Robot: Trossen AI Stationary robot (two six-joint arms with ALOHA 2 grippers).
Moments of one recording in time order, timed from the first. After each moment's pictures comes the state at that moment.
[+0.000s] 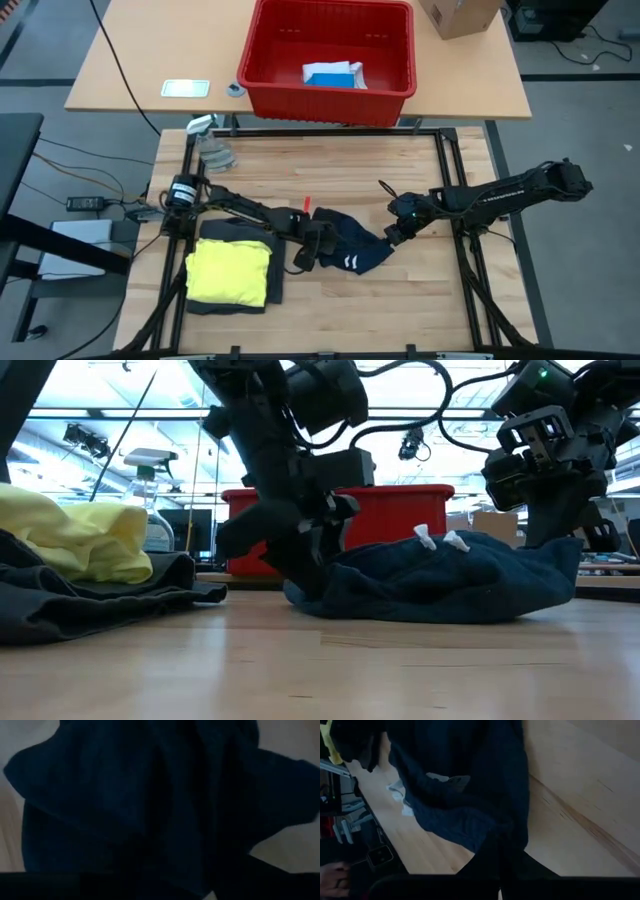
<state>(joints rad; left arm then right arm) -0.13 1.99 1.28 -0.35 -0.14 0.37 0.02 1.08 0.44 -0.27 -0.30 1.13</state>
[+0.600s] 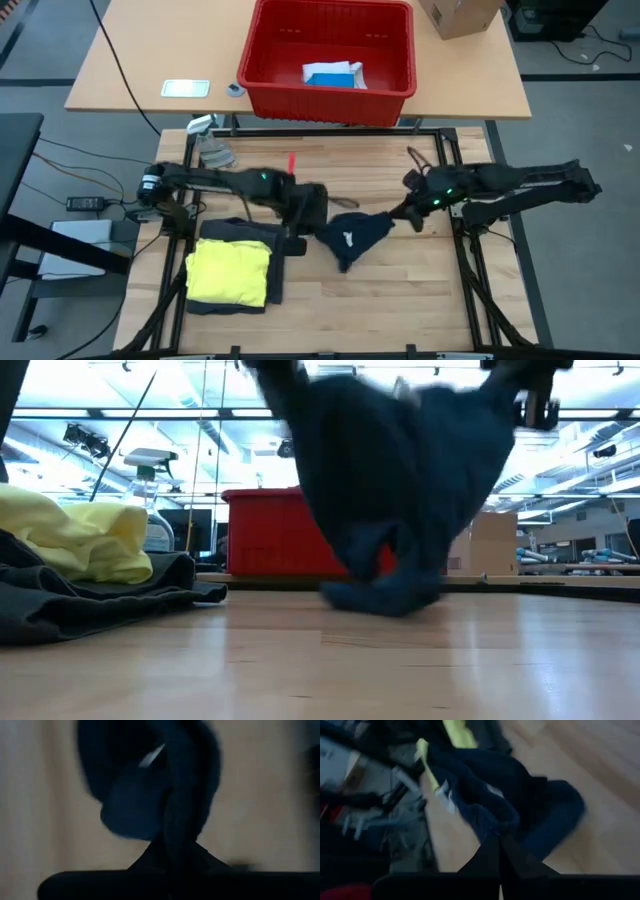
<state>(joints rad) -0.08 1.76 1.70 -1.05 0.09 0.02 0.06 0.88 0.87 -0.61 -0.11 0.83</state>
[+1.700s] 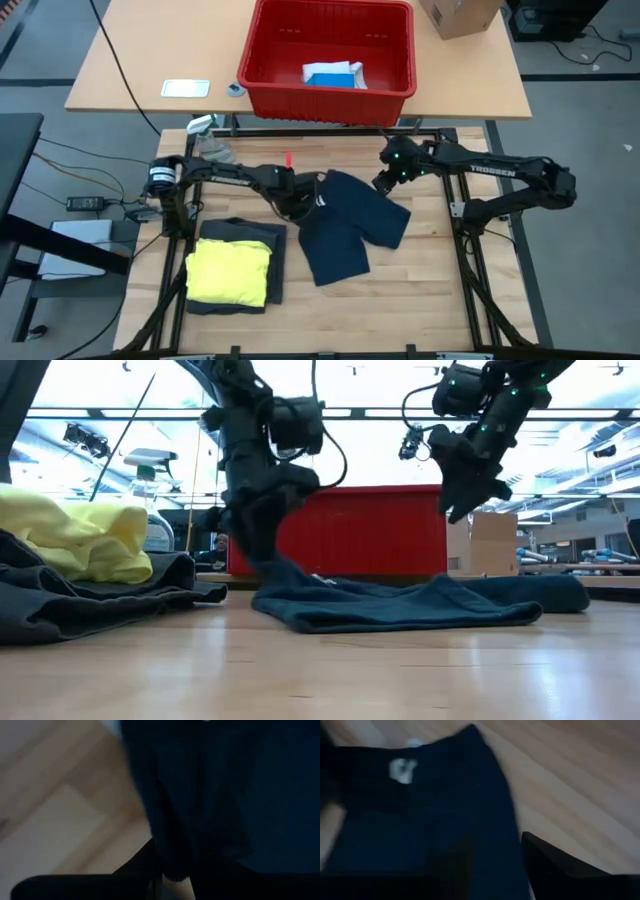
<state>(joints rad) 0.14 1.81 1.25 -0.76 0.10 -0.72 -0.41 1.24 0.88 -0.66 -0.03 0.48</state>
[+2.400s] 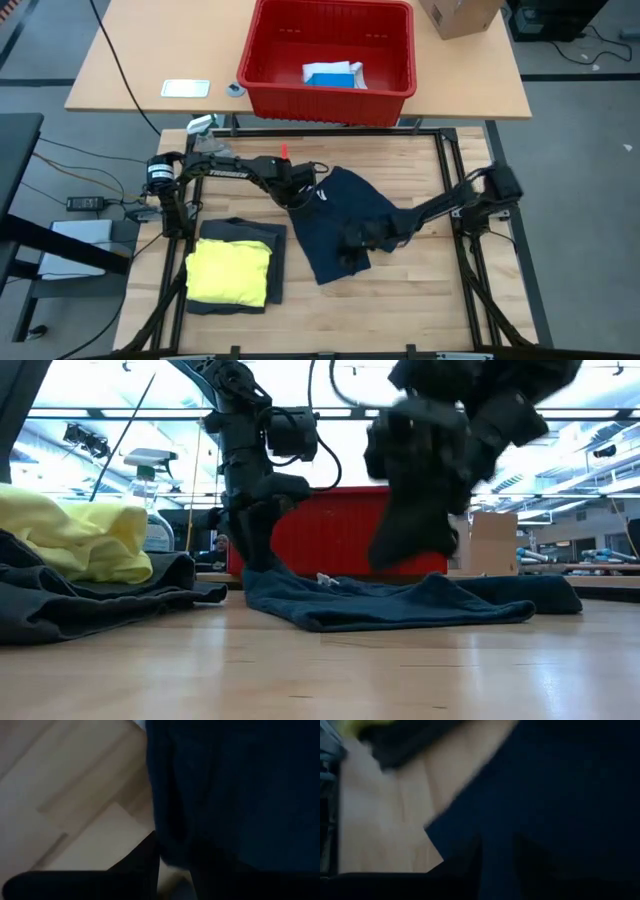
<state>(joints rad) 0.23 1.80 1.24 -0.79 0.04 -0.59 0.19 1.74 0.88 0.05 -0.02 0.69</state>
